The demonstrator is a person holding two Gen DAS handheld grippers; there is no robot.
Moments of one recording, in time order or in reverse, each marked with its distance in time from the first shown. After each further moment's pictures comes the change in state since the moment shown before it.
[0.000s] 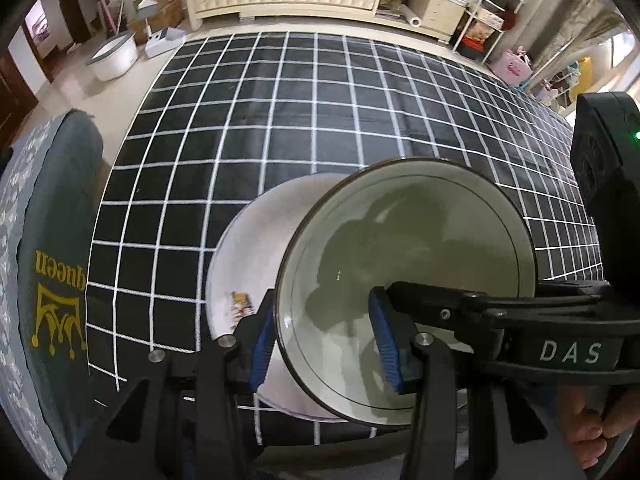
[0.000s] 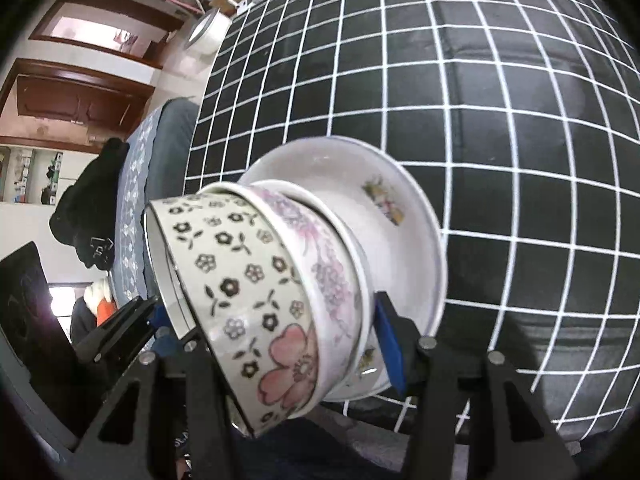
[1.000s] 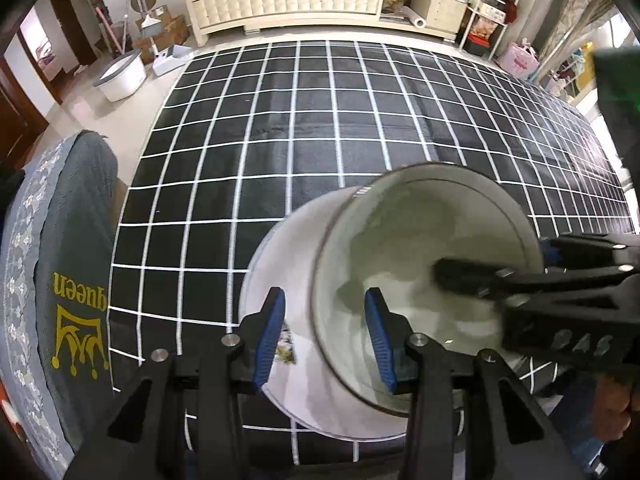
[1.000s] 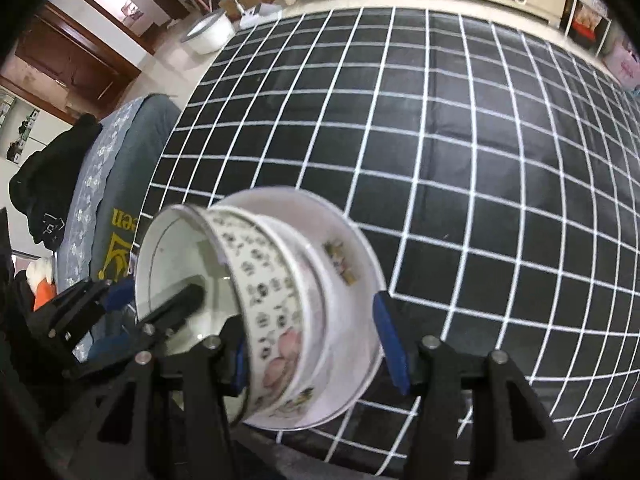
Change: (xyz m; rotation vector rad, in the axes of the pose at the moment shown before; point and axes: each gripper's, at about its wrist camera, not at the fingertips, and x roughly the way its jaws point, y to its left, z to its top) left arm 0.008 0.007 0.000 0.050 -0.039 0.090; right arm -0.021 0.010 0.009 -0.176 -0.127 -0.218
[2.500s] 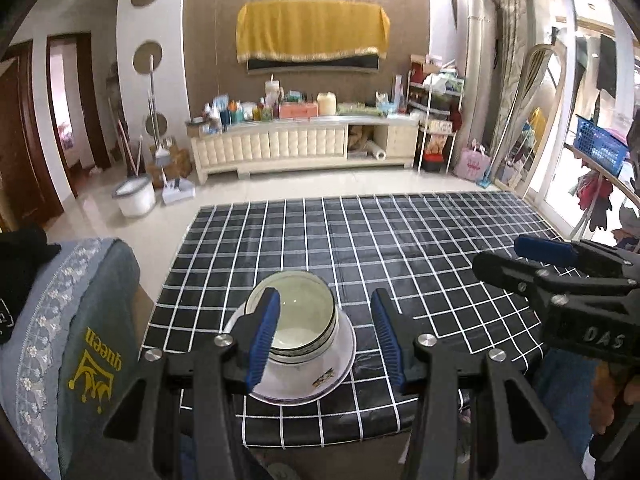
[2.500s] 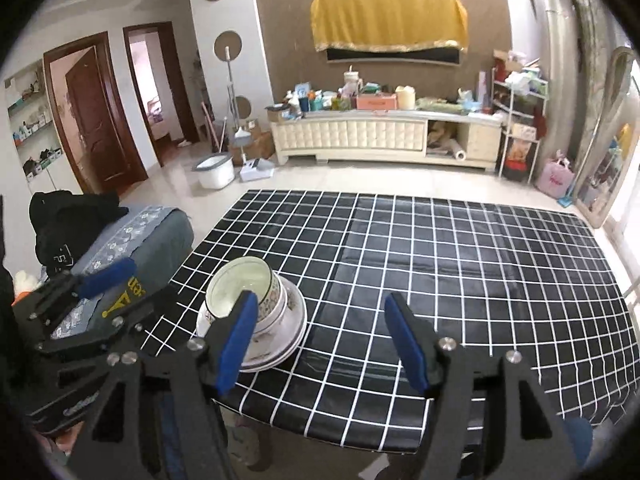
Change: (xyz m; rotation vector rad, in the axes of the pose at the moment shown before) left arm -0.200 -0.096 -0.100 0.072 -0.579 -0.018; right arm -0.201 0.012 -0.155 -0.115 -0.665 -0.154
